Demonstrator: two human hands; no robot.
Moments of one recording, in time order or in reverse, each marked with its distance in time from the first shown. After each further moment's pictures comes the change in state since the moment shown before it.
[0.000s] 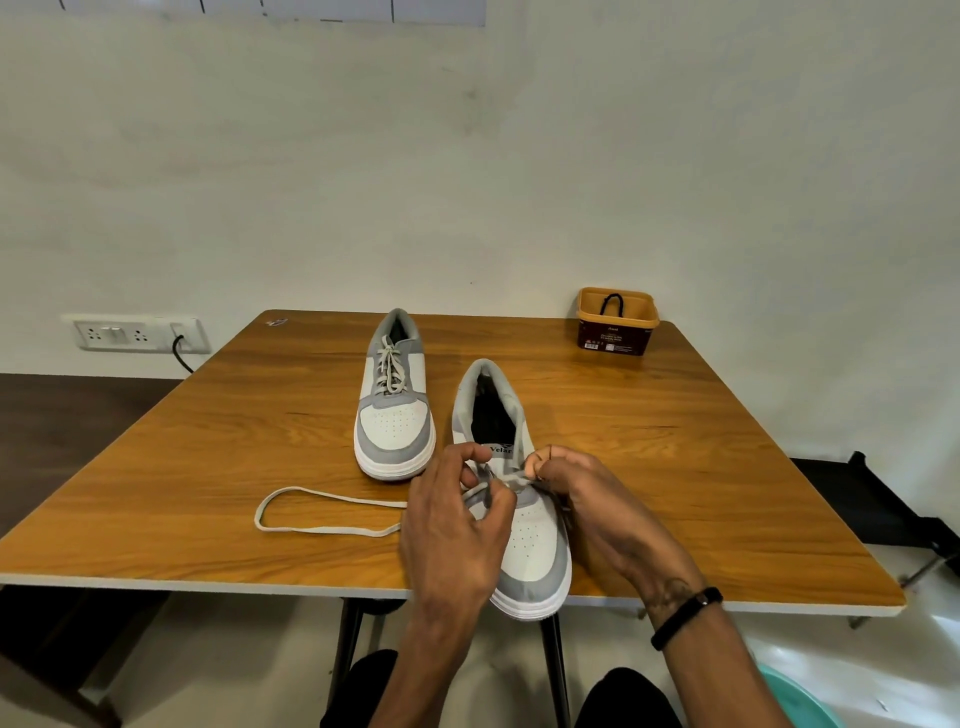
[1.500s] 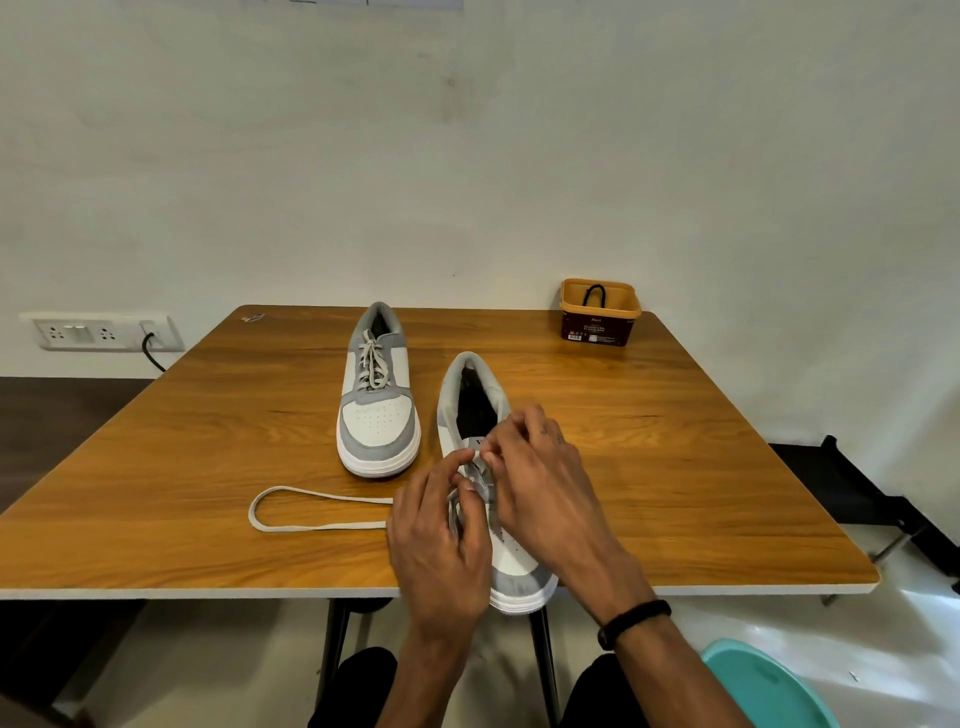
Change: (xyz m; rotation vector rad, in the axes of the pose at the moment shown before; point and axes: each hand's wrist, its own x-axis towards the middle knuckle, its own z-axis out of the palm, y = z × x) left_hand -0.015 -0.017 0.014 -0.111 0.167 0.159; right_hand -0.004 0.000 0.036 -1.236 0.321 -0.535
